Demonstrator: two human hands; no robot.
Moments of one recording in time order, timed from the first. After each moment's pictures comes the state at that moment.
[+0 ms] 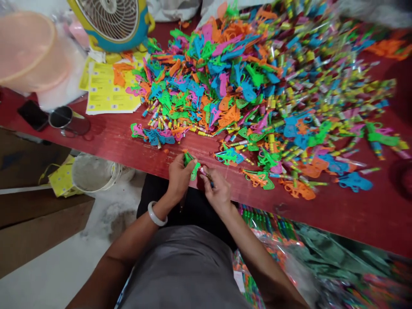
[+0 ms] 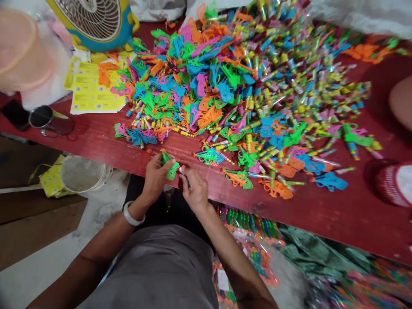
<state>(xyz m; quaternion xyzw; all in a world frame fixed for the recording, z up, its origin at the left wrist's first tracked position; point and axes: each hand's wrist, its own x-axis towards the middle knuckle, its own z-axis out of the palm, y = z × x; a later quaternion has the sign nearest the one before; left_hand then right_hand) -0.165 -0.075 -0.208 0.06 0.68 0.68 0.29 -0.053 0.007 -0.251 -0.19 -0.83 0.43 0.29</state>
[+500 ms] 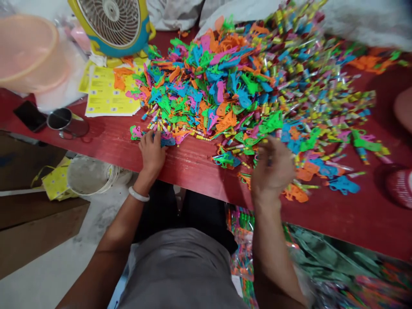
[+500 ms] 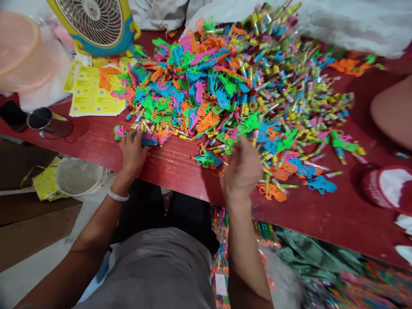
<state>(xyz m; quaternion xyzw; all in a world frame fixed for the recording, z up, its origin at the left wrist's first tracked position) -0.273 -0.099 -0.229 0.25 0.92 0.31 -0.02 -0.048 0.119 -0.204 -0.30 -0.85 0.12 0.41</state>
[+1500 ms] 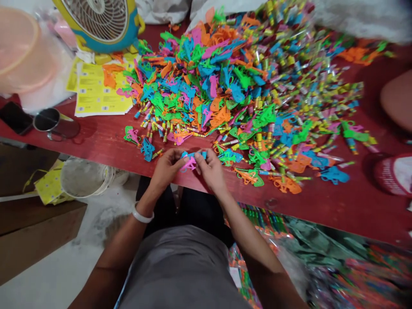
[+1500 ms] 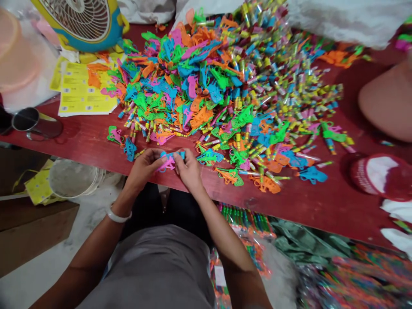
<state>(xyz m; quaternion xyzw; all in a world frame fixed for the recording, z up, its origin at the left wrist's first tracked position) -0.203 -0.085 -0.207 0.13 0.62 0.67 0.38 -0.103 0.033 -0.231 -0.27 -0.69 0.64 0.20</state>
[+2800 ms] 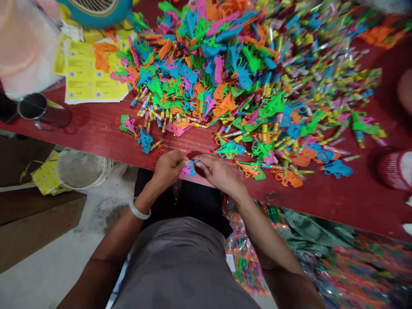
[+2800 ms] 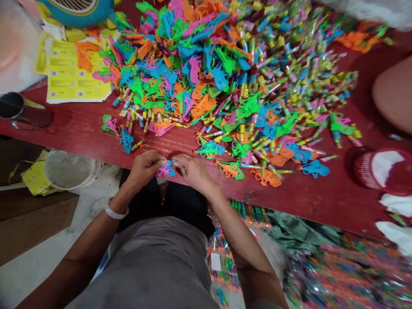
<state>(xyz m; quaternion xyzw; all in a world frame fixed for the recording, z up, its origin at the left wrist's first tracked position) -0.199 -0.098 -0.212 0.36 0.76 0.47 0.26 -0.069 0.059 -0.211 -0.06 -0.91 0.40 0.05</state>
